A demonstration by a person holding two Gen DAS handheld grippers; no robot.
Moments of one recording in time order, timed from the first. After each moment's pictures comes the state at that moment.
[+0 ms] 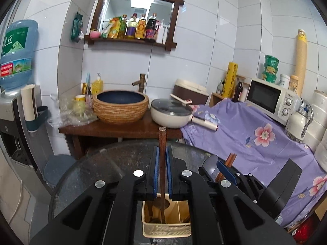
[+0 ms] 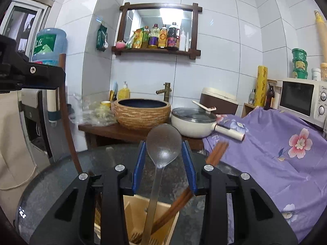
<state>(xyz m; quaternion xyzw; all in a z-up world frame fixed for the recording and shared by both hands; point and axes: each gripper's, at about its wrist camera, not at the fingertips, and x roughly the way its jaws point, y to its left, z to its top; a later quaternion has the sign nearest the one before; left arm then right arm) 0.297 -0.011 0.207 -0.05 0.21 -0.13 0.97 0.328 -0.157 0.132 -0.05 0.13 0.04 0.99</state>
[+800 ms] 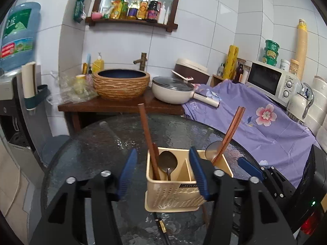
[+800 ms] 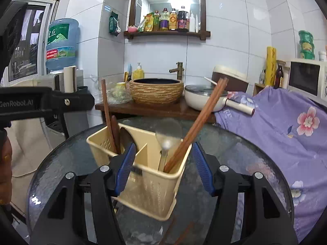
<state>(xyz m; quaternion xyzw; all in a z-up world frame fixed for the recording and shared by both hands) 0.268 0.005 0.137 -0.05 0.25 -0.13 0.96 0.258 -0.169 0.092 -0.02 0.20 0.09 0.98</state>
